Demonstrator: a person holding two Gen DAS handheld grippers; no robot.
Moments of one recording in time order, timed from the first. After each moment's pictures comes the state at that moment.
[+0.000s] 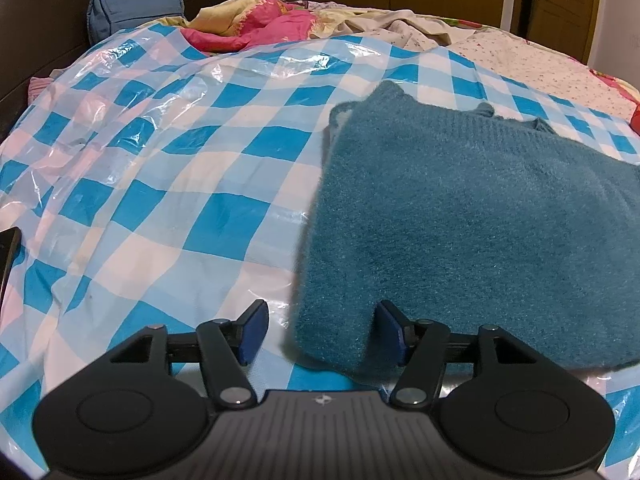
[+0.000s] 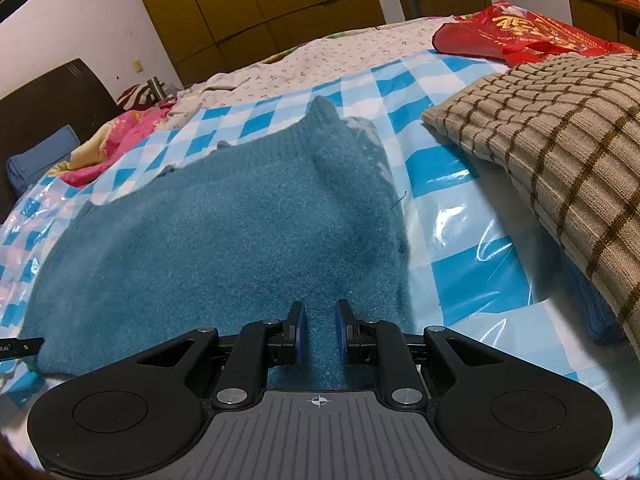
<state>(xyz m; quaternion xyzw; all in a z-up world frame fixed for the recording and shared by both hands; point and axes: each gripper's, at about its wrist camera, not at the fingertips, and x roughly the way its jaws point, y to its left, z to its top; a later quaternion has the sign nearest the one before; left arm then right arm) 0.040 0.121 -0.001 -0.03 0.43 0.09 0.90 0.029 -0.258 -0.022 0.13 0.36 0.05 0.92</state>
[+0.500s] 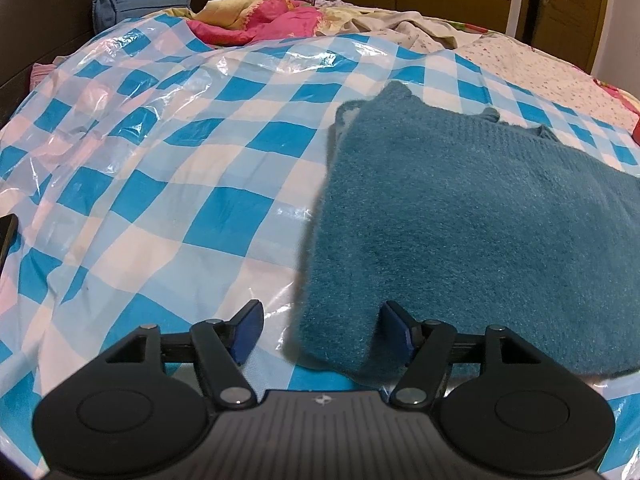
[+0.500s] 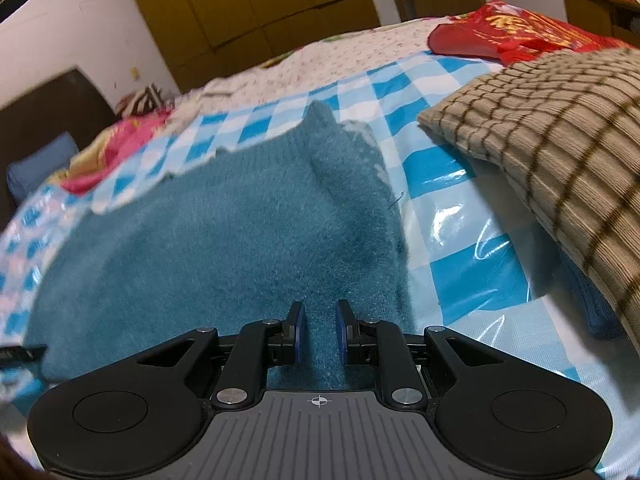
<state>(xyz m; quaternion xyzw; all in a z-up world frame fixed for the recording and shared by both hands) 0.040 0.128 -0.002 -0.05 0.43 0.09 0.90 0.024 -0.267 -0.019 0.16 0.34 0.04 0.93</state>
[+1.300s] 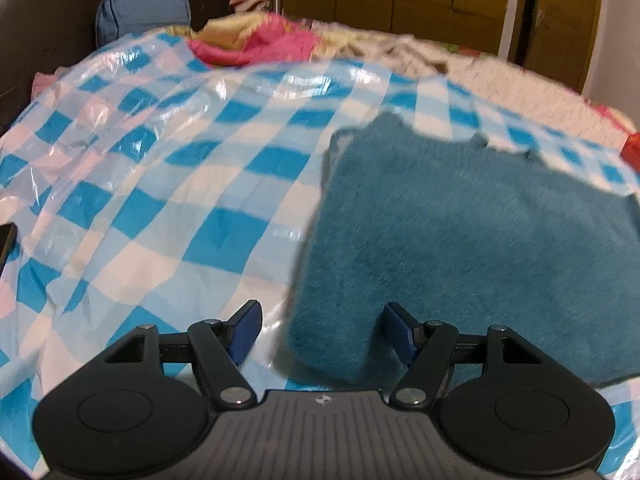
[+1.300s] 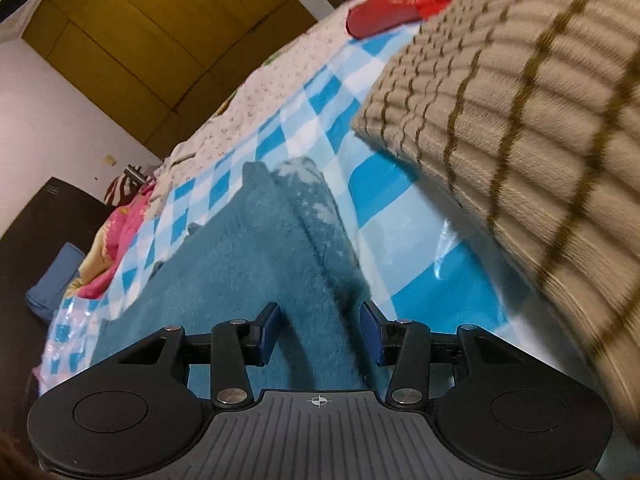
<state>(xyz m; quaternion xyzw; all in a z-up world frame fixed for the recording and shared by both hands) 0.028 0.126 0.009 -0.06 0.38 0.08 0.92 0.061 -0.324 -0.034 0.34 0.35 0.04 0.87</state>
